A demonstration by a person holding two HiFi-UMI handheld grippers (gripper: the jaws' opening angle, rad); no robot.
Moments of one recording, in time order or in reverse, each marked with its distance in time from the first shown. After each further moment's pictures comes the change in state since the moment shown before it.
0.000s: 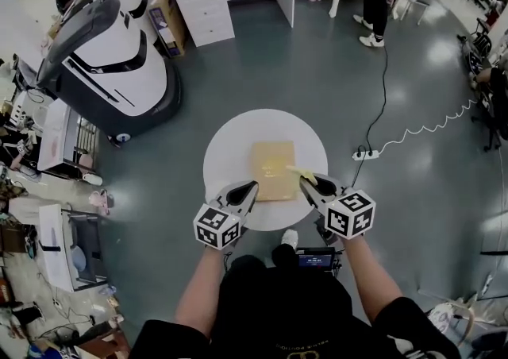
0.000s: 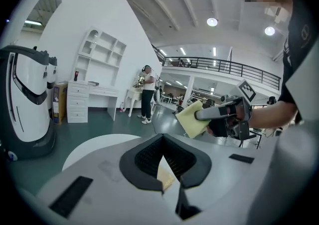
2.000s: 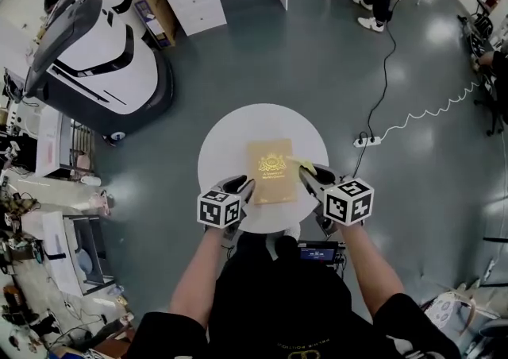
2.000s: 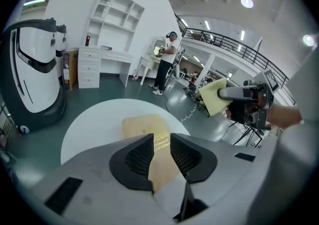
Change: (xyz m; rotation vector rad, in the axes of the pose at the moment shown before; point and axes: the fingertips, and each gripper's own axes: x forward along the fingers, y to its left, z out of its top) left arm 0.054 0.069 -0.073 -0.204 0.364 0.087; right arm 0.042 -0.059 -0.005 0.118 0.055 -0.037
